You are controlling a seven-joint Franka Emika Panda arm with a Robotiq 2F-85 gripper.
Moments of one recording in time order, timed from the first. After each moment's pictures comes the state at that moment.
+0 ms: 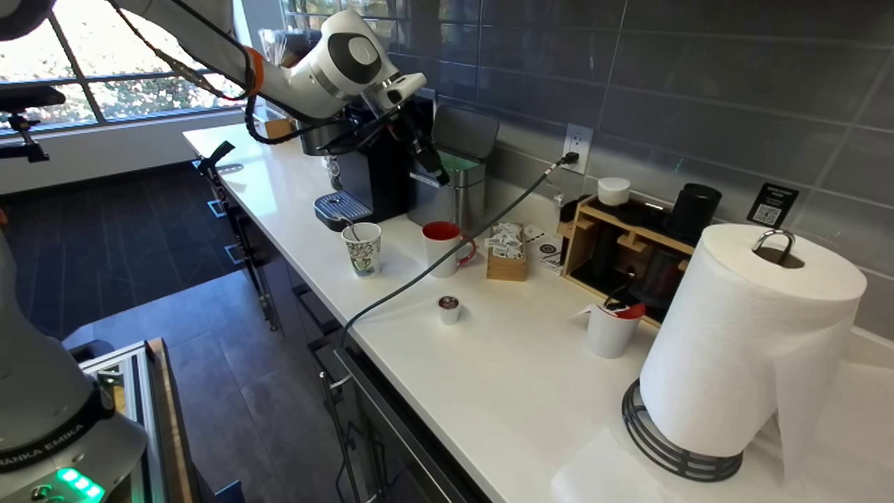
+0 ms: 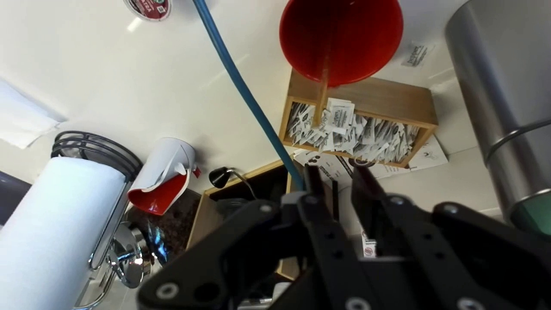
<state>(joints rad) 0.09 0.19 0.07 -1.86 -0.73 2.28 1.20</state>
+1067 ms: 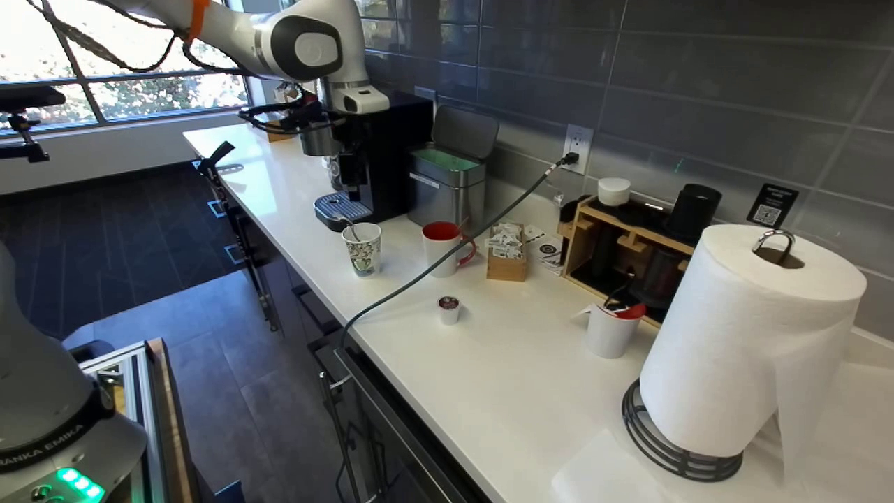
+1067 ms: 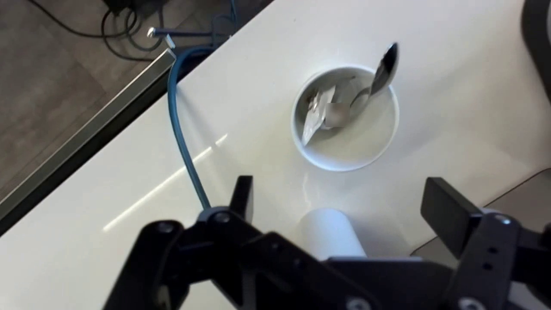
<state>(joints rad) 0.09 -0.05 0.09 -2.09 -0.05 2.04 0.82</state>
